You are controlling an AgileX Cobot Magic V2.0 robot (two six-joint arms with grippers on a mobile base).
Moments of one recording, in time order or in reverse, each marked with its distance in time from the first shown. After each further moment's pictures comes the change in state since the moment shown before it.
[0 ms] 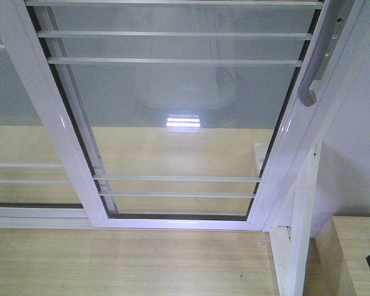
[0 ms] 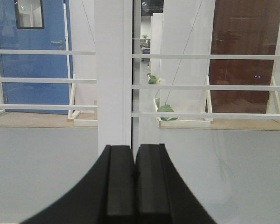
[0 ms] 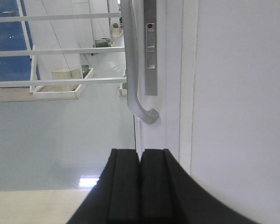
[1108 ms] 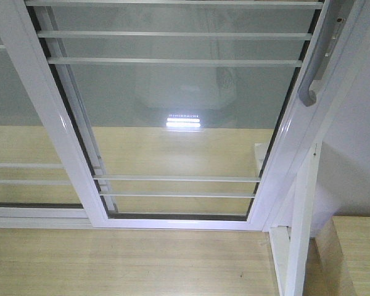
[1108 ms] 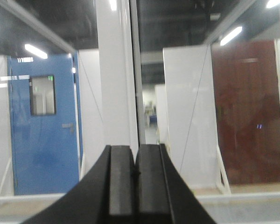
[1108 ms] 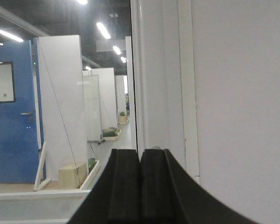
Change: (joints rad) left arm 0.000 0.387 -0.698 0.086 0.076 -0.006; right arm 0.000 0.433 -0.728 0.003 -0.021 0.011
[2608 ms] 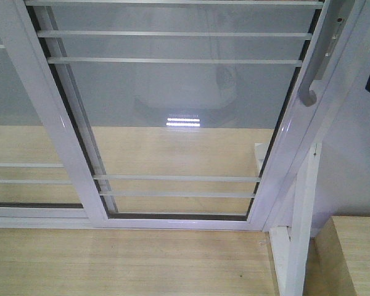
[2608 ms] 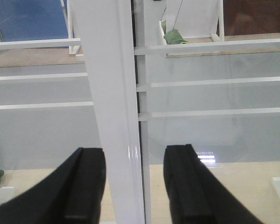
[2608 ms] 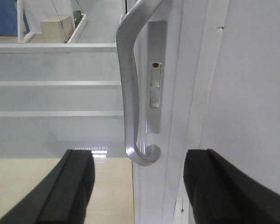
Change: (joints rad) left arm 0.000 0.564 -0.040 -0.002 0.052 0.000; right arm 0.000 0.549 -0.038 0.000 0.061 -0.043
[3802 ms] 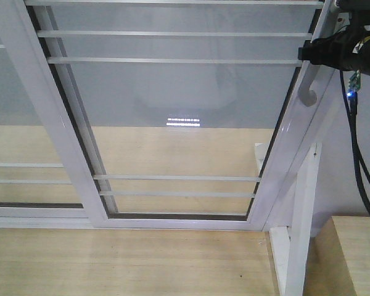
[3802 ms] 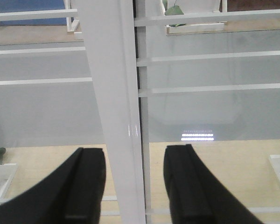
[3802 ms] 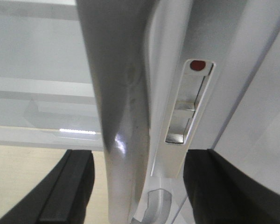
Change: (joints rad) left arm 0.000 0.000 0.000 -0.001 0.087 0.000; right arm 0.000 0.801 -0.491 -0.073 -0.149 0.000
